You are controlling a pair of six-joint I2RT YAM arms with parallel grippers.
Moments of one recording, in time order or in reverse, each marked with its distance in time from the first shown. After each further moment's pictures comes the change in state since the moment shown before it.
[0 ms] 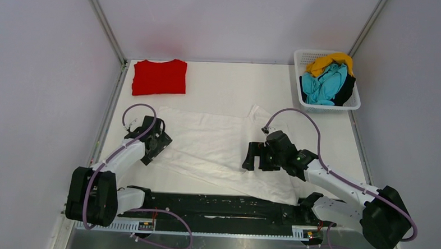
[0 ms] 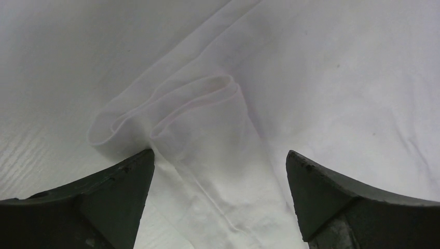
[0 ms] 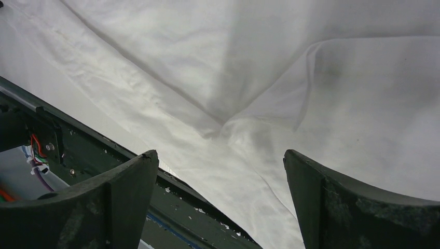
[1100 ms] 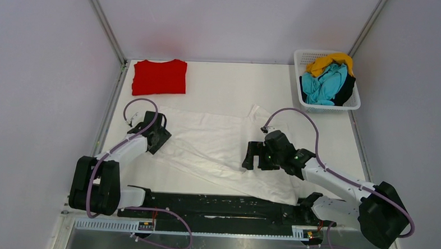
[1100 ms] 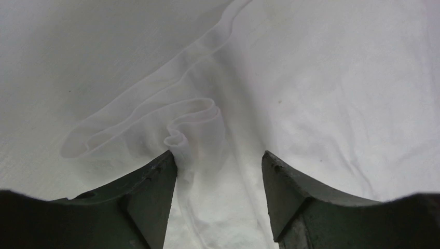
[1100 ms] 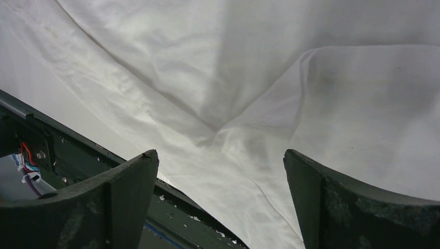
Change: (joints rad) left arm 0.001 0.109 0.042 0.158 0.001 -0.026; right arm 0.000 0.036 0.000 0.027 0.027 -0.005
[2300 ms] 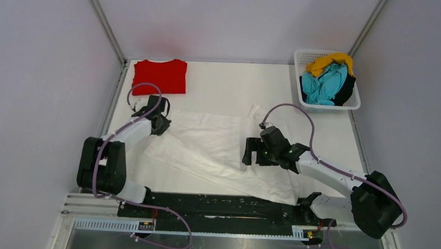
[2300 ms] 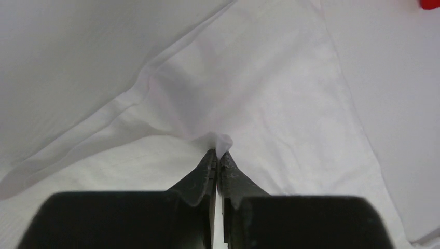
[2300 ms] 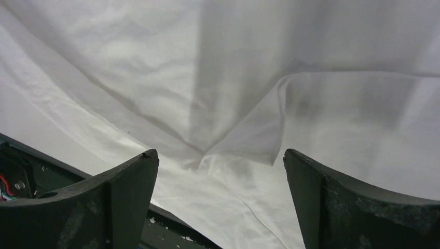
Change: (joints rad) left arm 0.001 0.143 0.186 -0.006 -0.006 0.001; right arm 0.000 0.097 0.050 -0.008 0.072 -0.009
